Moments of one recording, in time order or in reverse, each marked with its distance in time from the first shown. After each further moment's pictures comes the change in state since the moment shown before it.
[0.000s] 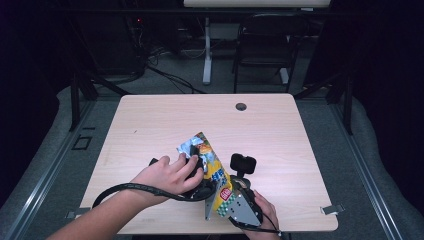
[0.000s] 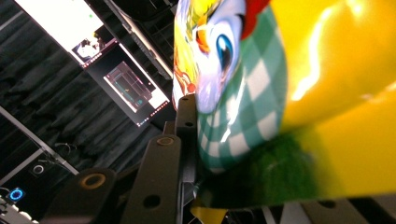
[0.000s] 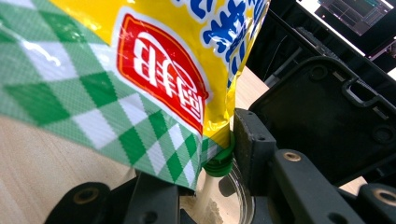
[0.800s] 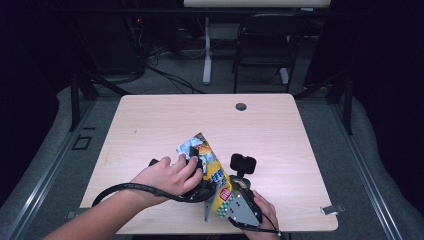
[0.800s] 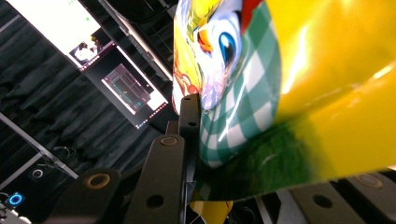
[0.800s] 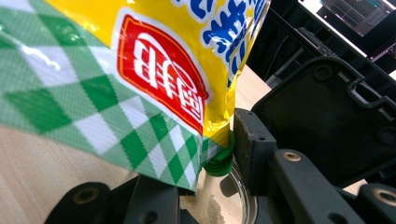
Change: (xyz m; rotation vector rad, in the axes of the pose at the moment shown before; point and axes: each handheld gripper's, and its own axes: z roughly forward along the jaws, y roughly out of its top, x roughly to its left) left arm -0.004 -0.001 0.000 -0.039 -0.014 -0.035; right arm 0.001 0.000 0.001 -0.007 -0.002 -0.007
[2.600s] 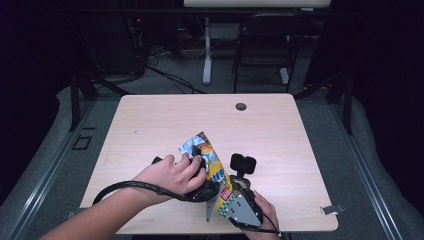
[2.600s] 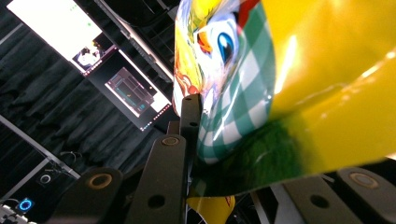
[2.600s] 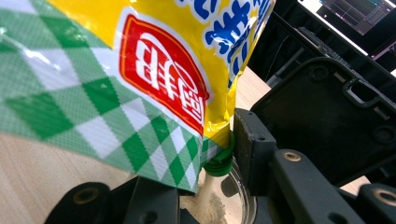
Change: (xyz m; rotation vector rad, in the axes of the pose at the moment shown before) left arm 0.010 0.002 -0.005 0.013 -0.003 0.048; right arm -0.001 0.001 -0.003 0.009 0.011 0.016
